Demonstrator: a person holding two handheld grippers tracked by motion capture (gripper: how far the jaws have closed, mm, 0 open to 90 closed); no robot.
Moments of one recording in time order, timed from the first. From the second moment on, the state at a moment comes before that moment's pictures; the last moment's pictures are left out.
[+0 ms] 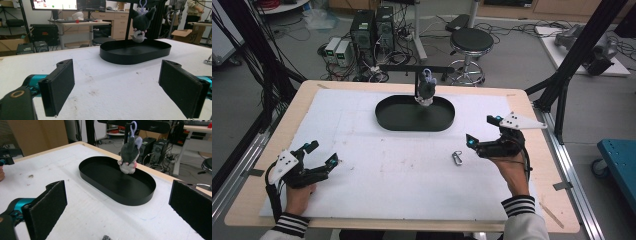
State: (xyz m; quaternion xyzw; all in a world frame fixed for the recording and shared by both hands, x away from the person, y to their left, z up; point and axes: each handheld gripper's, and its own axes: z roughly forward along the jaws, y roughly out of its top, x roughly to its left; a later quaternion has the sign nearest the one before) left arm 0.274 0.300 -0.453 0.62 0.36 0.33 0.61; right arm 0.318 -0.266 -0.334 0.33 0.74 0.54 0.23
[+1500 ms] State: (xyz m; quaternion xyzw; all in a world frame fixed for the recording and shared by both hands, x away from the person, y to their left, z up) left arm 0.276 0.300 -0.452 0.63 0.37 0.33 0.60; right arm 0.338 -0.264 -0.339 0.28 0.83 0.45 0.18
